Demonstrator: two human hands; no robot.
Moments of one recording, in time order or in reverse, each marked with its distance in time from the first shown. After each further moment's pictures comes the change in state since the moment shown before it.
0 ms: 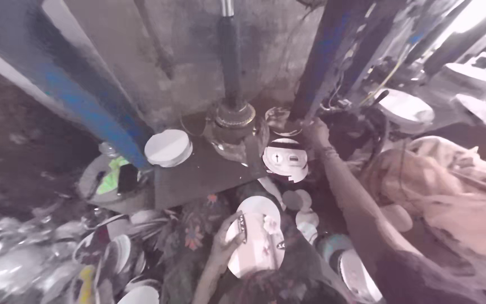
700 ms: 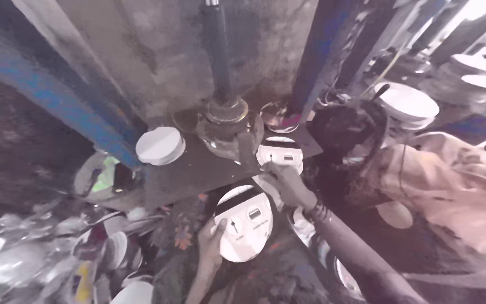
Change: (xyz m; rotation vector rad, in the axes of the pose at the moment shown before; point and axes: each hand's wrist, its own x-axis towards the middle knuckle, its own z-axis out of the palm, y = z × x) left_hand 0.008 0.011 0.028 -0.040 0.465 -0.130; right_hand -0.163 0.003 0.014 -0.017 -0.361 -0.675
